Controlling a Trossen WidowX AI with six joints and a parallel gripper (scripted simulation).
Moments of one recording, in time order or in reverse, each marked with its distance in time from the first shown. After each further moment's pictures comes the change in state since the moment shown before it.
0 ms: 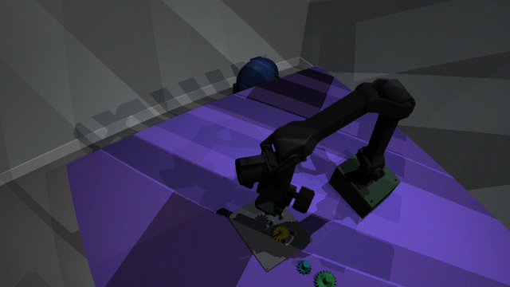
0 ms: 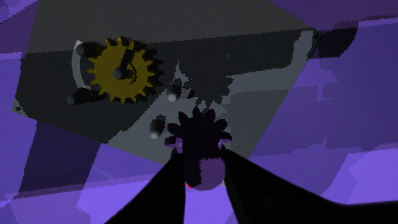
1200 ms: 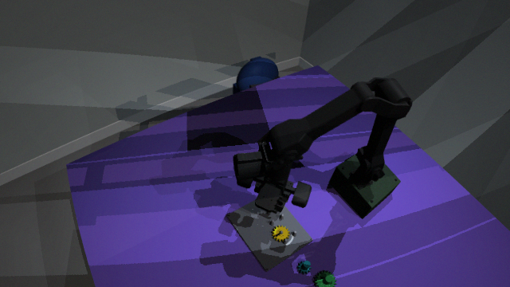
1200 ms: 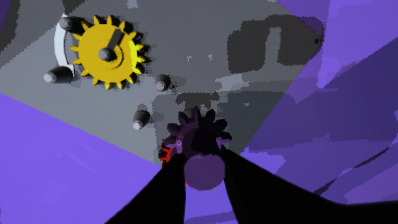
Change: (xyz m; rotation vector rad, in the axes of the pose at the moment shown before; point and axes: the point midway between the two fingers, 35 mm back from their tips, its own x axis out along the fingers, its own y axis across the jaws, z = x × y) arm 0.007 -0.010 -0.008 -0.107 -0.003 -0.001
